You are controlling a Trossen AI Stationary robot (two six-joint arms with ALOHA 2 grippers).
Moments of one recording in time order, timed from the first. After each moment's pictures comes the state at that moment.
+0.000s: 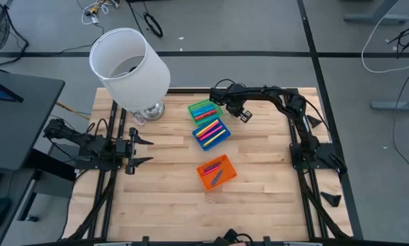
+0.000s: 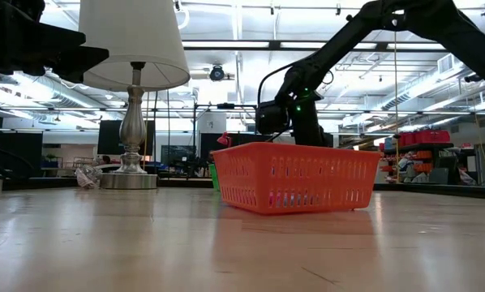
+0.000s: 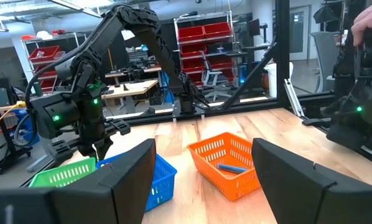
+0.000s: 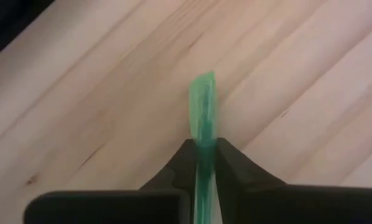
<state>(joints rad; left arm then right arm) -0.42 0.01 0.01 0.10 -0.43 0.14 -0.52 2.18 1.54 -1.00 0.30 1.81</state>
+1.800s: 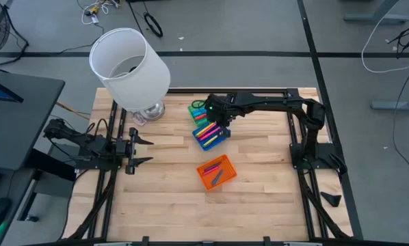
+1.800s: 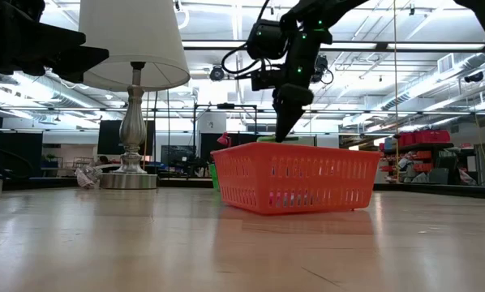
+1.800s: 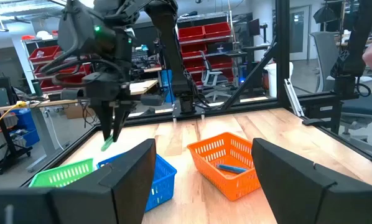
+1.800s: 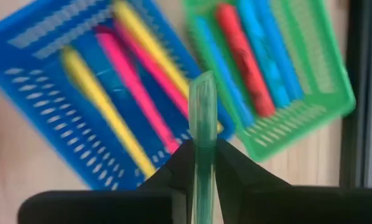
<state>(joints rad) -0.42 0.01 0.01 0.10 -0.43 0.14 -0.28 1.89 1.53 -0.88 0.11 -0.32</state>
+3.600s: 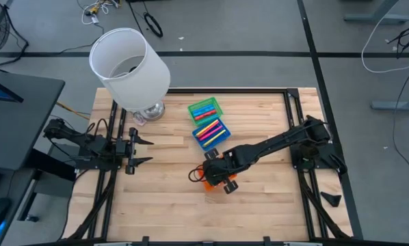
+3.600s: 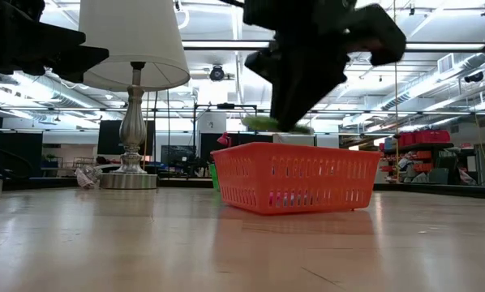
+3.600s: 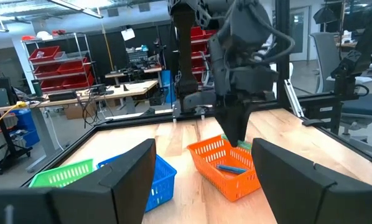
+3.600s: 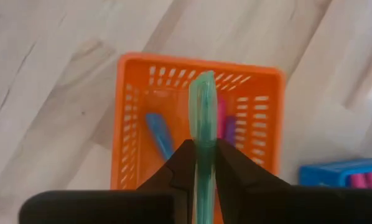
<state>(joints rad) -0.42 0.01 0.01 0.10 -0.43 0.14 0.27 1.91 1.45 -0.73 0.06 -0.32</state>
